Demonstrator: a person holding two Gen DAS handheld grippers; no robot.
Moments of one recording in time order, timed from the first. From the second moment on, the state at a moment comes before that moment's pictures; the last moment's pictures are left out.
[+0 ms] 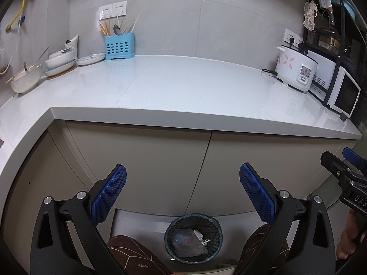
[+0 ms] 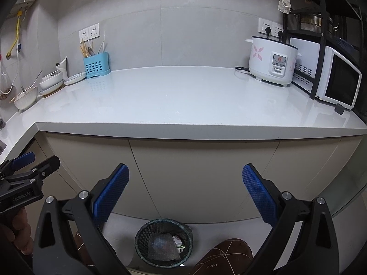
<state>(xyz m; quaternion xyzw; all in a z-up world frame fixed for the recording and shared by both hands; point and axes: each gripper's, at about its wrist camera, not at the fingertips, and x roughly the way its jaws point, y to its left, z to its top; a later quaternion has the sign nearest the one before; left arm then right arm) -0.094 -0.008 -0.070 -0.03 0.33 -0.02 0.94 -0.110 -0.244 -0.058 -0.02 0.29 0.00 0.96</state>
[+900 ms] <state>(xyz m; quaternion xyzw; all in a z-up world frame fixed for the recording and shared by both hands) -0.093 -0.012 -0.075 -0.03 0.33 -0.02 0.94 -0.111 -0.249 -0.060 -0.01 0.28 -0.01 0.96</state>
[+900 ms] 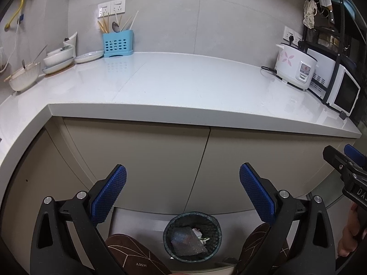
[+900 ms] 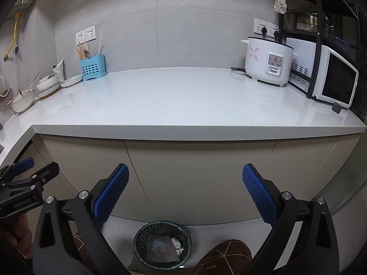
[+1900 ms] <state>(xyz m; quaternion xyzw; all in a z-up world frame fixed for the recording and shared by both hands) -0.095 -0.022 -0.069 -0.02 0.32 -0.02 0.95 -0.111 -0.251 -0.061 -0.01 0.28 -0.02 0.96</state>
